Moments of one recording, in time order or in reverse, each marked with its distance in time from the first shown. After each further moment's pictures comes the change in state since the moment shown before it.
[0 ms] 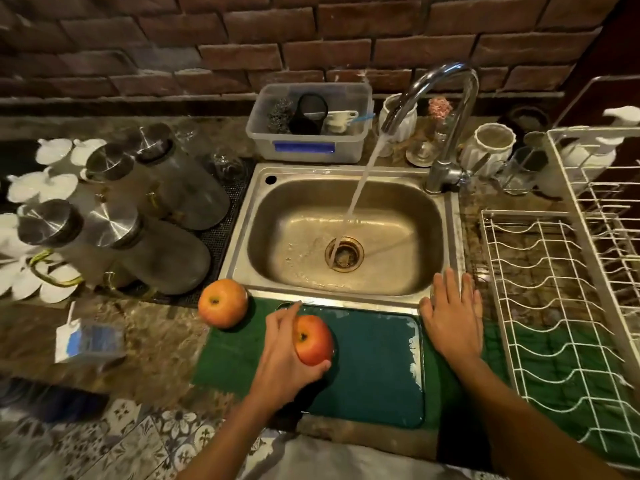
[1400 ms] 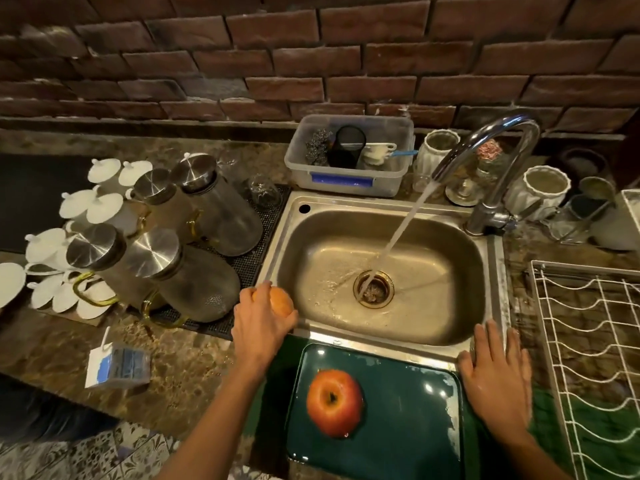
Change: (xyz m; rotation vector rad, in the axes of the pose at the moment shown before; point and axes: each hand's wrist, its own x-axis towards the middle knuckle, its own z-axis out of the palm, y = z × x) left_hand 0.107 -0.013 -0.087 0.346 0.350 -0.303; right_hand 0.009 0.011 0.018 -0.054 -0.005 0.033
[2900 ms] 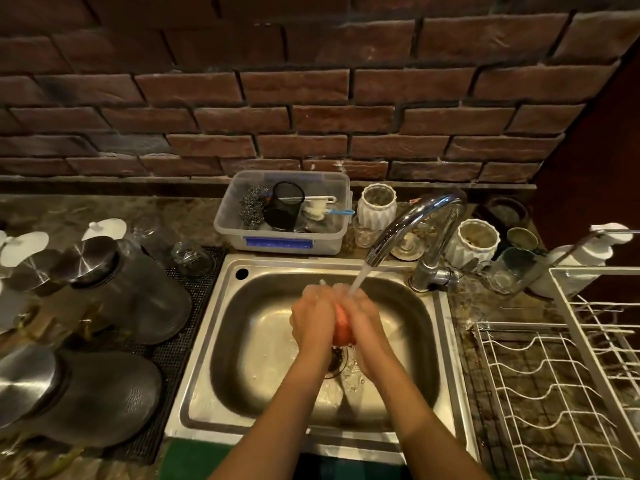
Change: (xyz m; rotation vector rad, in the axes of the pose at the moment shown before) left_hand 0.073 0.232 0.068 -0.898 -0.201 -0.380; right_hand 0.141 -0.185 -0.125 1.607 -0.356 0.218
